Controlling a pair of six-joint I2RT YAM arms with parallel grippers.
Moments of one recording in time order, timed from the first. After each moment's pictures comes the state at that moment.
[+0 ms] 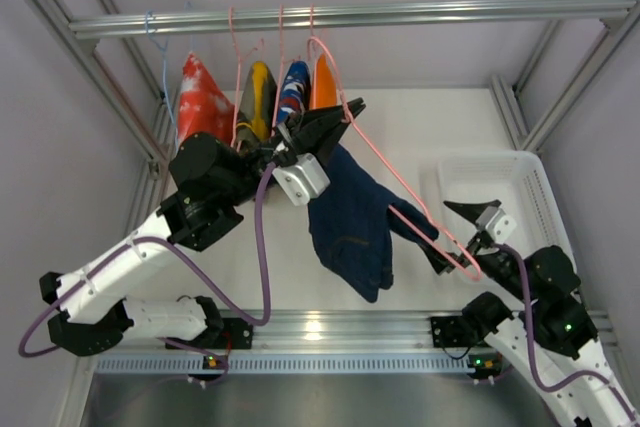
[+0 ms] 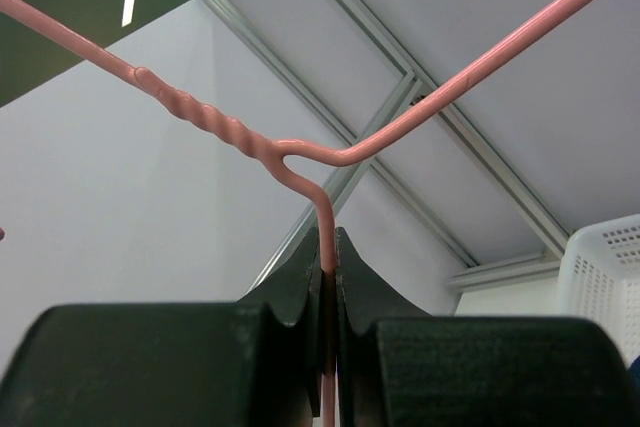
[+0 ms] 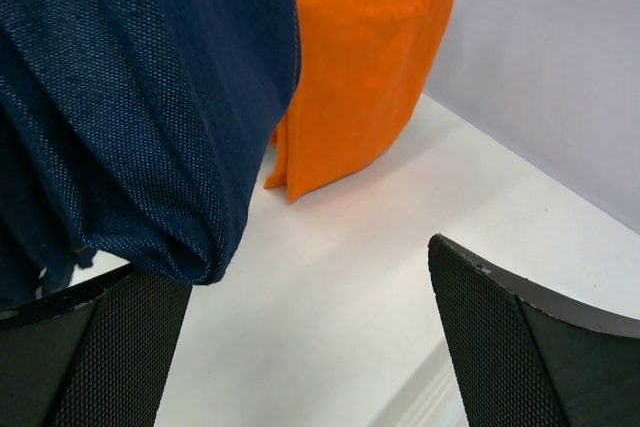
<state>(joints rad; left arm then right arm) -1.05 1.16 1.47 0.15 0.19 0.78 0.59 0.11 0.59 -0.41 -0.22 -0.15</state>
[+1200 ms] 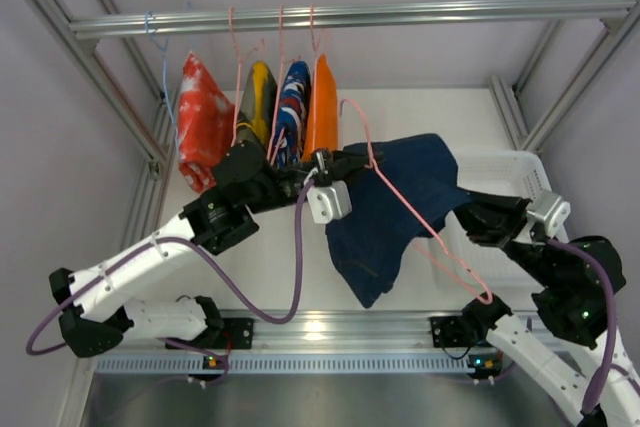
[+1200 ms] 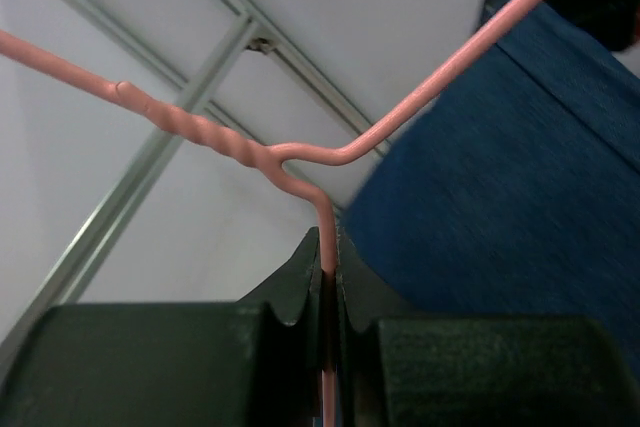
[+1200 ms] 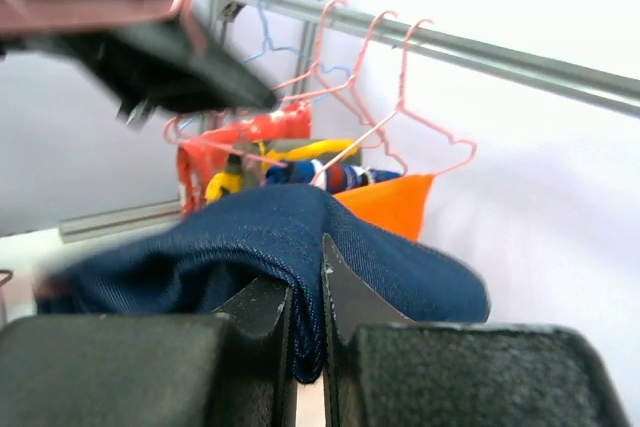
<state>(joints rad) -1.03 1.16 1.31 0.07 0.35 0.68 0.59 0.31 0.80 -0.07 -0.34 -0.09</state>
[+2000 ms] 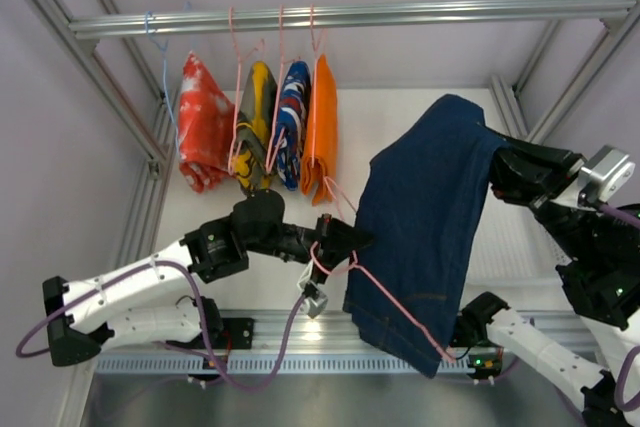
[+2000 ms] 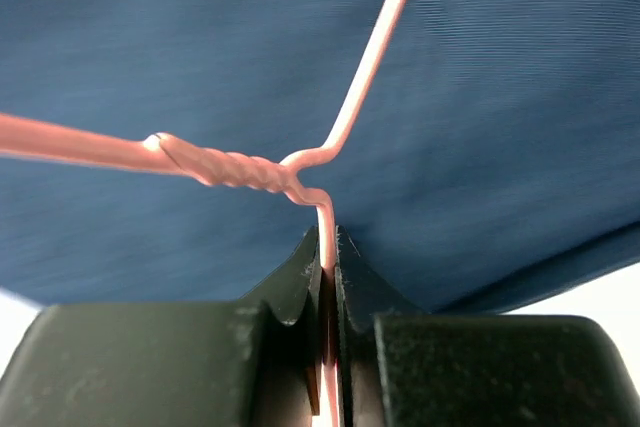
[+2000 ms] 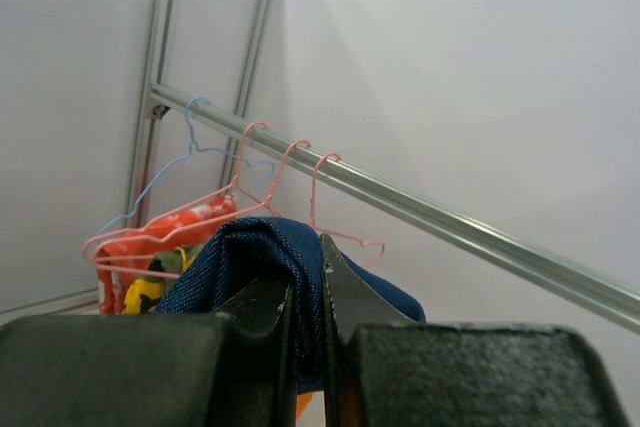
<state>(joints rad) -1.12 0.99 0.97 -0.15 0.61 1.37 0.59 0.58 1.20 -0.04 -0.24 -0.18</state>
